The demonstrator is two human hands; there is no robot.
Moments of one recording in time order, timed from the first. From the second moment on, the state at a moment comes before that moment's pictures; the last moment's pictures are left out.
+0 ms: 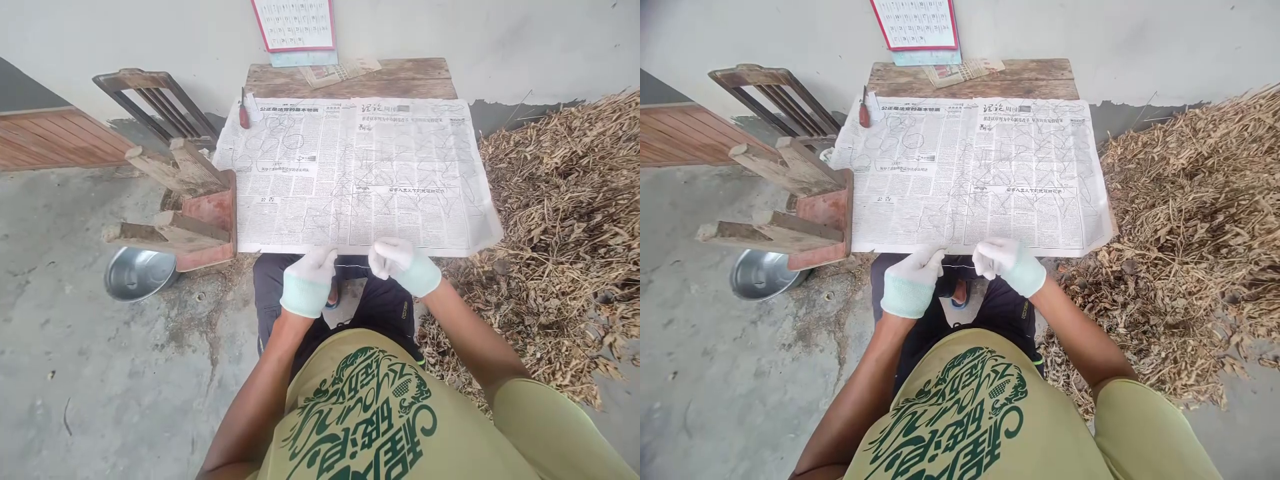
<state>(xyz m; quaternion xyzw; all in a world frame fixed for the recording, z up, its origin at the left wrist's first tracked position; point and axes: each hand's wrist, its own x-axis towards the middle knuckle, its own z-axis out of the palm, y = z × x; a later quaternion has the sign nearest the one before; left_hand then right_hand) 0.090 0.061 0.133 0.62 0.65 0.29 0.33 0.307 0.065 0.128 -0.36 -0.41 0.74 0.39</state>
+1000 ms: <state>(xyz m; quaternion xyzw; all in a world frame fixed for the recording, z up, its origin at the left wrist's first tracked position) 0.089 0.047 0.102 0.35 0.38 0.42 0.75 0.283 0.050 0.097 -0.30 -0.35 0.80 0.38</state>
